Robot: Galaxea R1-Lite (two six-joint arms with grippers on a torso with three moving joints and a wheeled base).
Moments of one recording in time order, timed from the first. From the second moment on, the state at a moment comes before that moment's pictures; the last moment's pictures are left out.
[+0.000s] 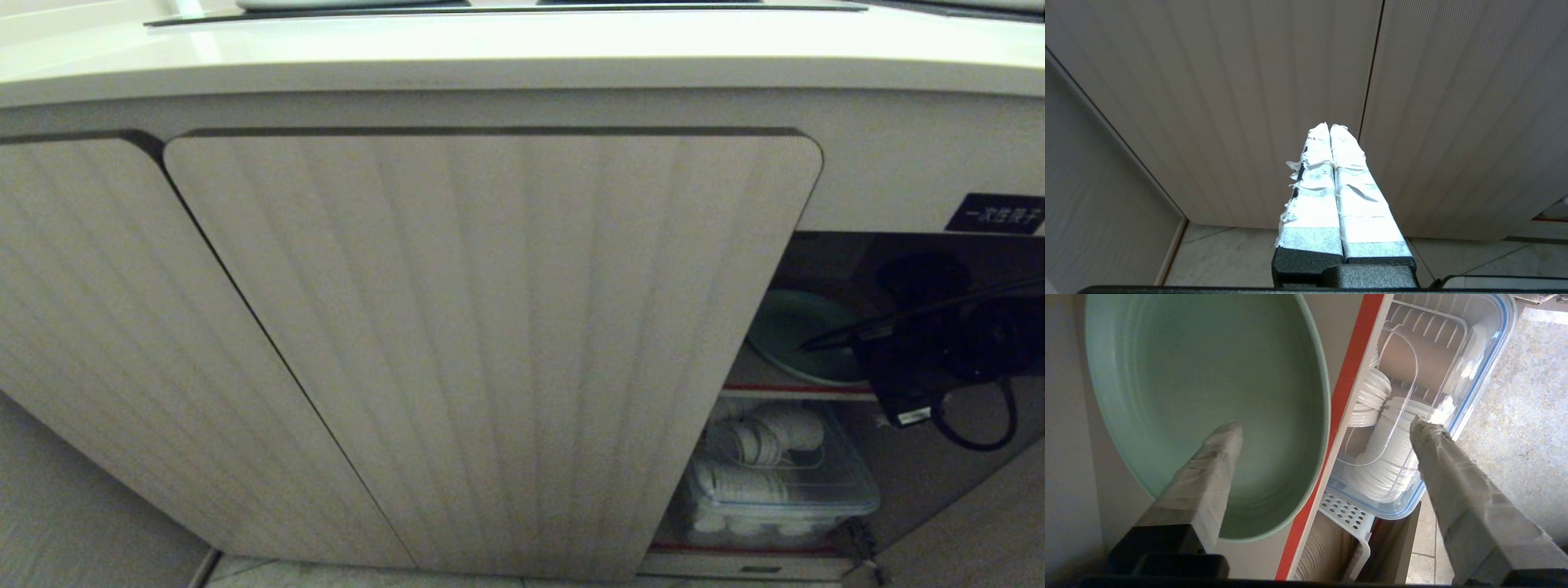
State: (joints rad) left arm 0.00 0.00 0.00 0.00 0.01 0.00; right arm -0.06 1.91 -1.07 -0.01 -0.22 1.31
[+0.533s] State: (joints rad) left arm 0.00 0.00 0.00 0.00 0.01 0.00; right arm -0.06 1.87 -1.03 -0.01 -0.22 1.26
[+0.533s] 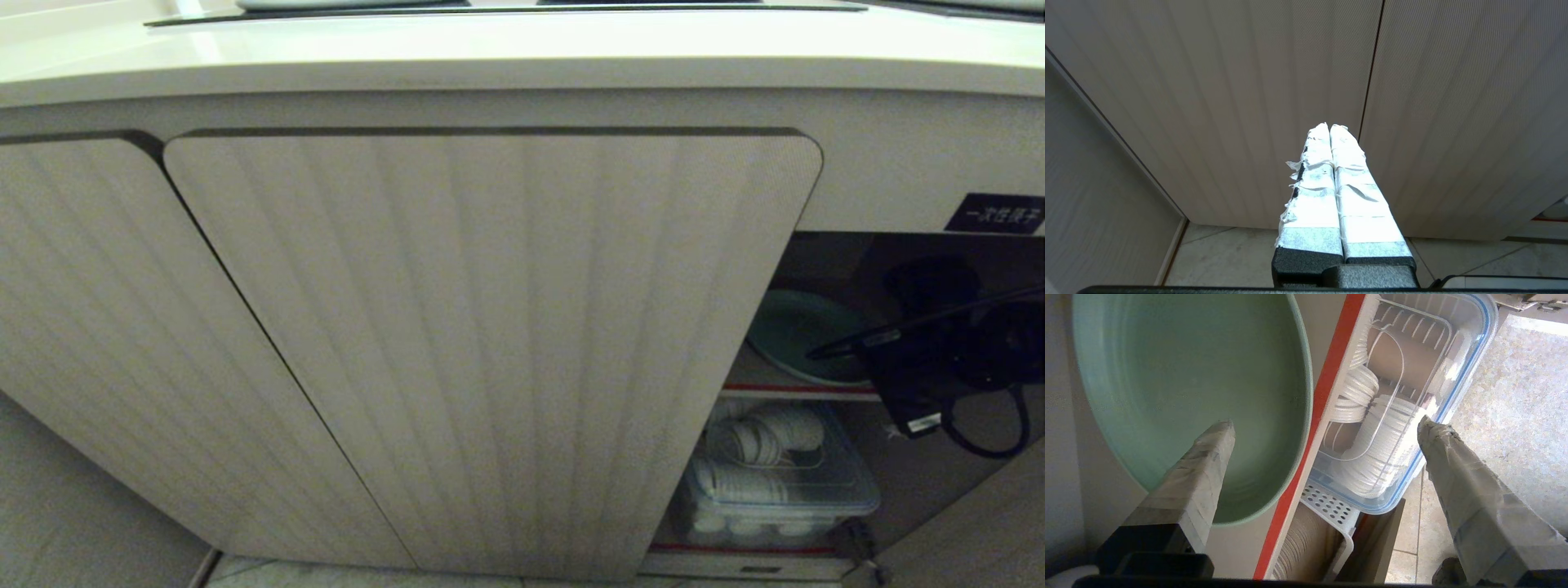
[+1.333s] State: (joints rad) left arm 0.00 0.00 0.00 0.00 0.01 0.00; right arm -0.04 1.77 -0.90 -0.06 -0.21 1.21
